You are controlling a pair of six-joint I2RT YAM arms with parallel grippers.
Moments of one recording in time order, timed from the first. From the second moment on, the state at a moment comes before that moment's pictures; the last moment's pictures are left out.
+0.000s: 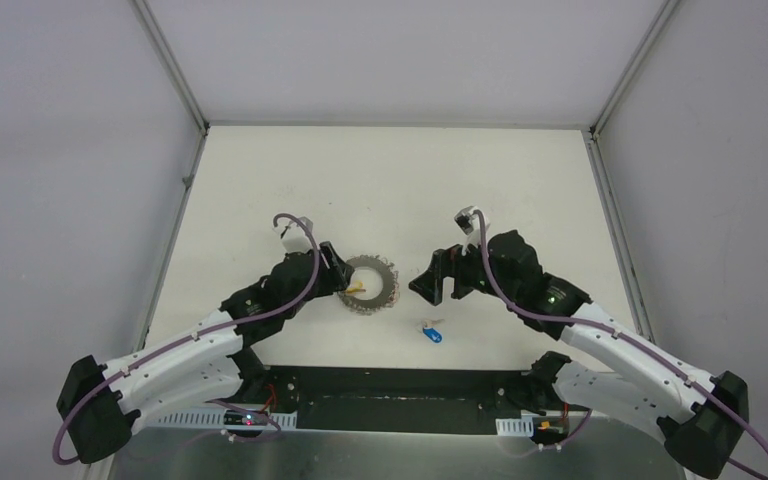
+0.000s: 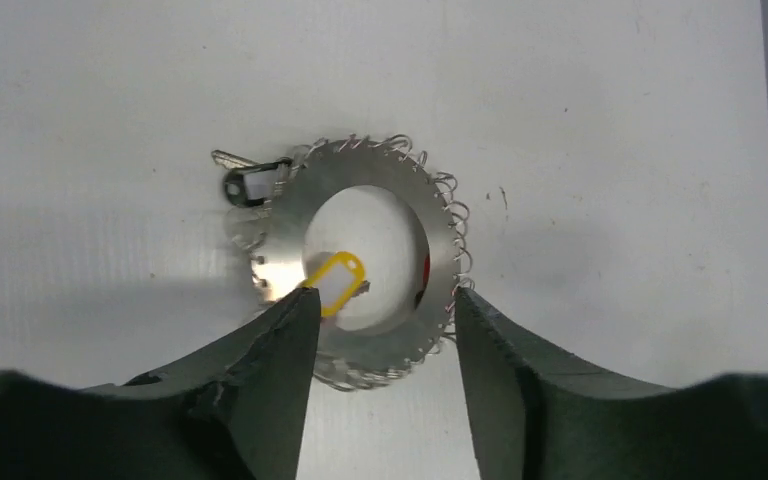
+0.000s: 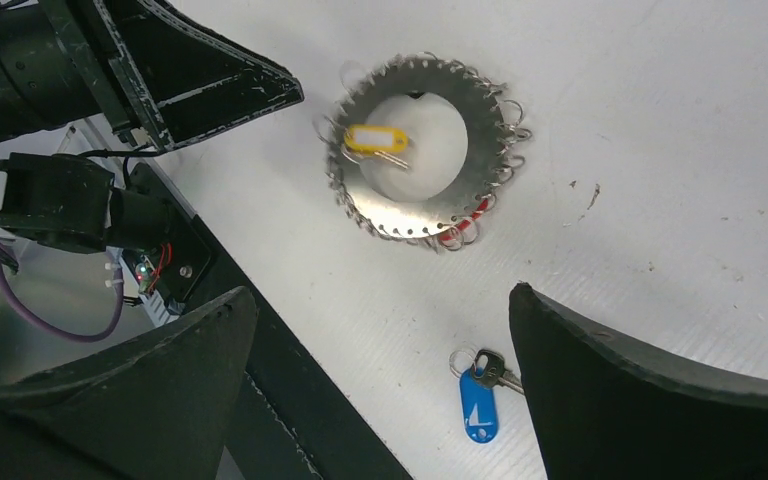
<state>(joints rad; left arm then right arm) -0.84 0.81 0.48 -0.17 -0.36 -0.75 0.81 0.85 0.67 -0.26 -0.17 0.45</state>
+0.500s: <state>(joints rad) -0.83 0.82 0.53 -0.41 -0.40 -0.85 0.79 0.94 0.71 -0.37 -0.12 0.49</state>
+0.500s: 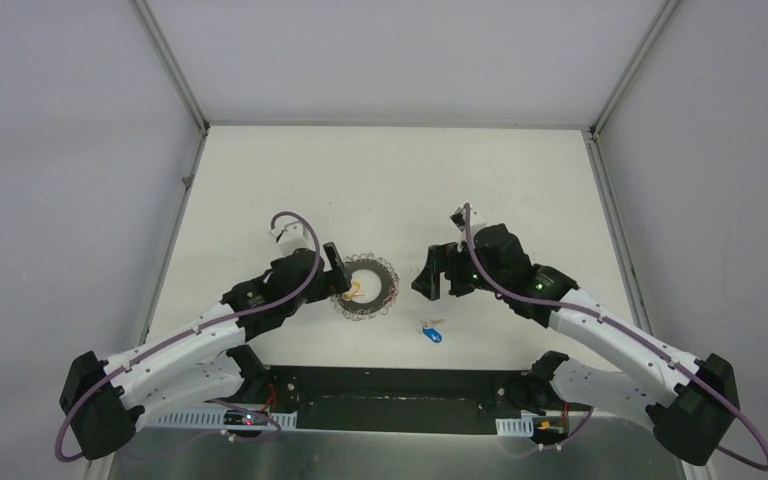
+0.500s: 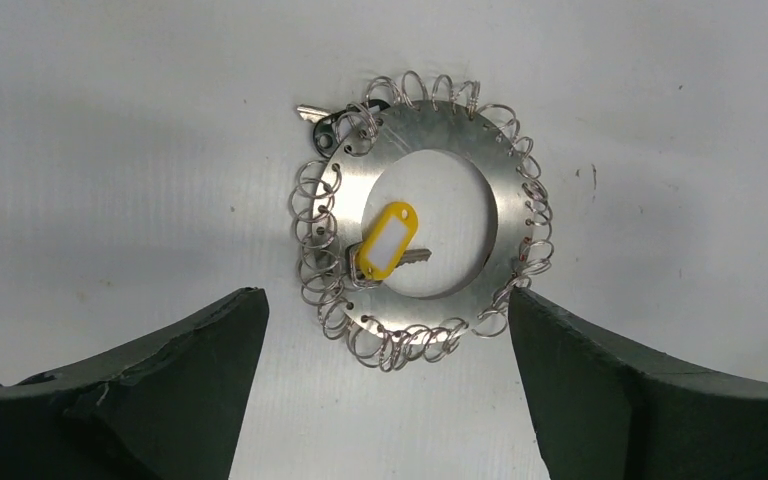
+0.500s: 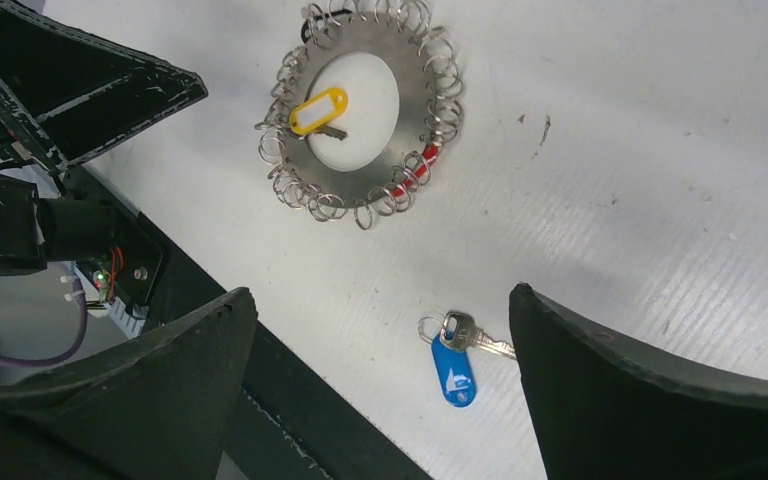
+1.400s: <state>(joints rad) -0.42 1.22 0.59 -0.43 0.27 -0.95 0.73 1.62 0.92 -0.39 -0.42 0.64</state>
